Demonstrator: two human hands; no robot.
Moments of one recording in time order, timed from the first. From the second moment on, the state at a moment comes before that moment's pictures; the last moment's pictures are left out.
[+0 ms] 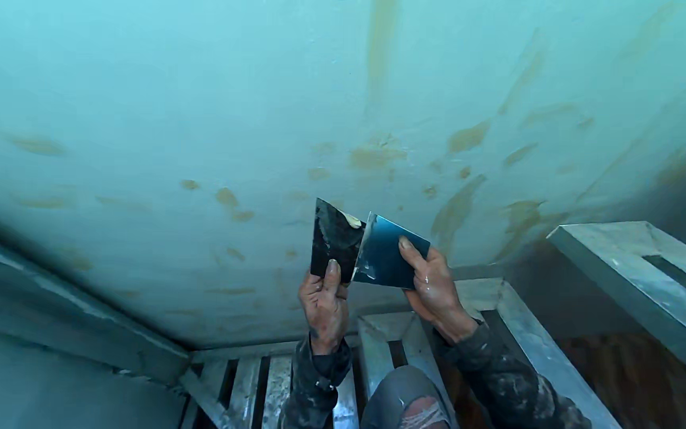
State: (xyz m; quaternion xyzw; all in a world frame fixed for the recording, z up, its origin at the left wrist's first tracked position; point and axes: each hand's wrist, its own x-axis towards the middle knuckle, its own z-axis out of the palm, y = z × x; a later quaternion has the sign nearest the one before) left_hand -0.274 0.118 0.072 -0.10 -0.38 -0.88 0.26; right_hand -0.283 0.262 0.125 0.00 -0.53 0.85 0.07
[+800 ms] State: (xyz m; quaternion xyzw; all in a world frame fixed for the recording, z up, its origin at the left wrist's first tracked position) left_hand -0.202 0.022 0.111 0.09 -0.31 -0.92 0.22; right_hand -0.295 0.191 0.121 0.50 -0.71 0.43 0.24
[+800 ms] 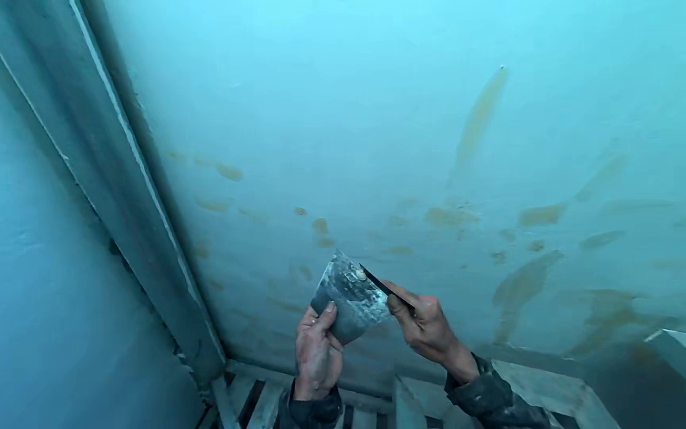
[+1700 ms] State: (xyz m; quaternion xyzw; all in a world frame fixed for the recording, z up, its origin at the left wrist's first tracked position) left_hand -0.236 0.015 0.059 -0.08 -0.69 -0.47 0.55; right_hand -0.277 0.156 0.196 0.03 -0.36 0.93 -0.06
